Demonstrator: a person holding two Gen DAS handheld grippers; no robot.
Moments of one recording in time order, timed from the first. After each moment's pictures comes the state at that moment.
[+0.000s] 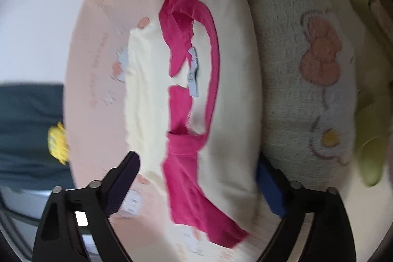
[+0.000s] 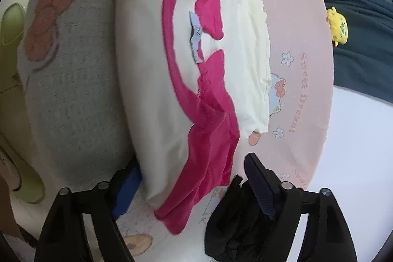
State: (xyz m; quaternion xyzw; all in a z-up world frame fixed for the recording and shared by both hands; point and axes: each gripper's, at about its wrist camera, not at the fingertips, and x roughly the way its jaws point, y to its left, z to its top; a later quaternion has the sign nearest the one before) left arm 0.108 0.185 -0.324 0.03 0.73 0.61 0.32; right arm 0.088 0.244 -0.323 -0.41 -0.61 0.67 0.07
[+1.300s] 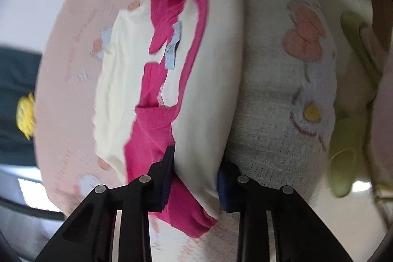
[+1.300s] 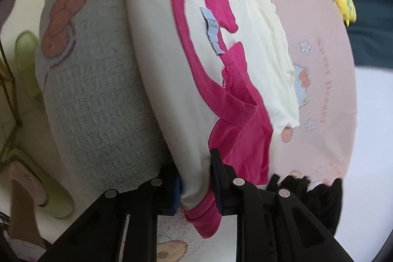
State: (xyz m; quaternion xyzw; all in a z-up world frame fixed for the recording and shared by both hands) left arm 0.078 0.172 -0.324 -0.12 0.65 0.64 0.40; right arm 0.089 0.263 -0.324 -0.46 -0.51 0.73 0.01
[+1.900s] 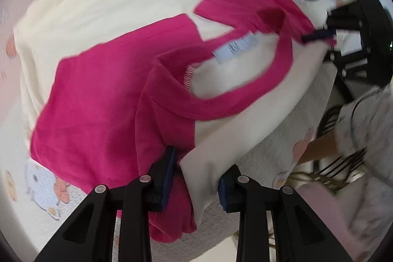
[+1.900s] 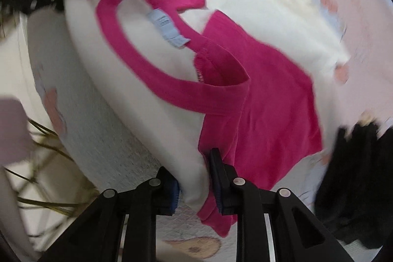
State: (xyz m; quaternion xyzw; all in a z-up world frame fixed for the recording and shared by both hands) left arm -0.047 0.187 -0.281 -0.52 0.33 0.63 0.48; right arm 0.040 0.318 -0.275 -0.60 -0.21 0.77 -0.04
